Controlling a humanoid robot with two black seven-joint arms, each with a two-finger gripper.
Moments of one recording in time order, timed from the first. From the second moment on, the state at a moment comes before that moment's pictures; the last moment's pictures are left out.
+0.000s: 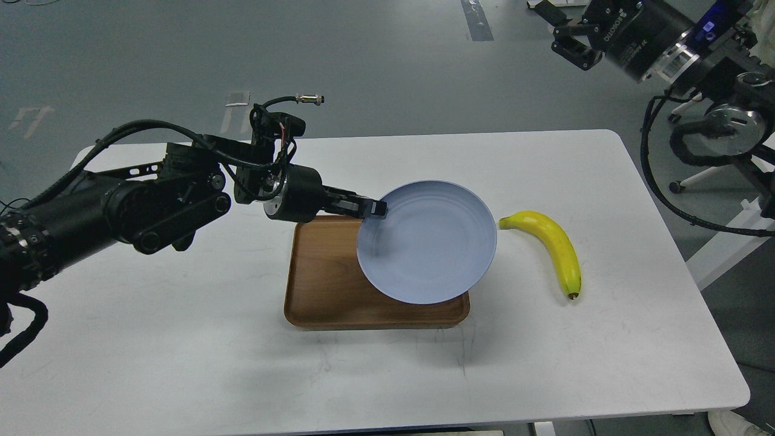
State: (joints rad) left arm -1.16 0.24 -0.07 -0.80 1.36 -0.49 -0.49; right arm 1.15 -0.62 0.29 0.84 -0.22 0.49 0.49
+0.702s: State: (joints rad) left arm -1.13 0.11 0.06 -0.50 1.36 -0.49 -0.49; right arm 1.14 -0.64 0.29 0.84 -0.22 0.49 0.49
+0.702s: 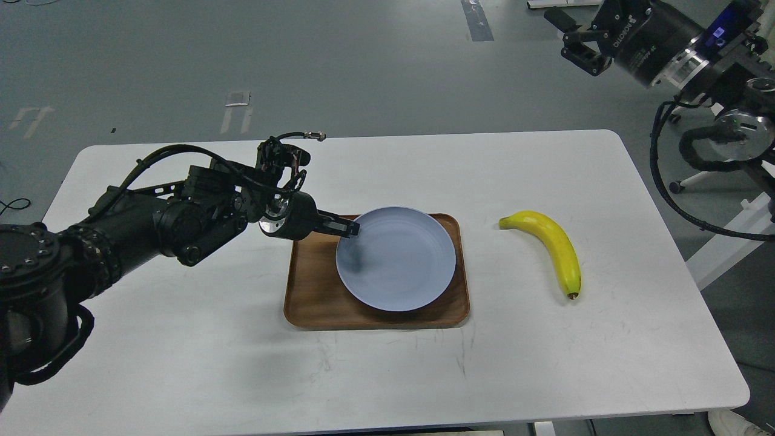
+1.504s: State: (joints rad) left arm -1.11 0.10 0.07 -0.46 1.36 -0.49 -0.49; right arm 1.14 -0.65 0.29 0.84 -0.22 0.49 0.49
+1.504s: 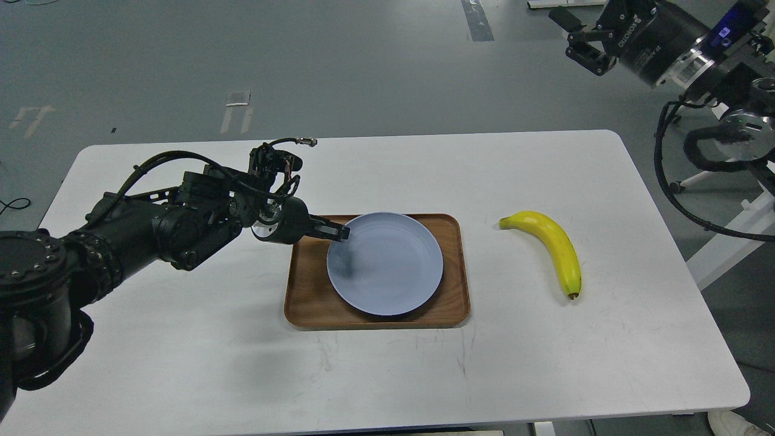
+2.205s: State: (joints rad) left arm -1.14 0.33 -0.01 -0.47 0.29 -0.49 -0.49; right arm 1.15 -0.82 0.19 0.94 -0.29 0.49 0.49
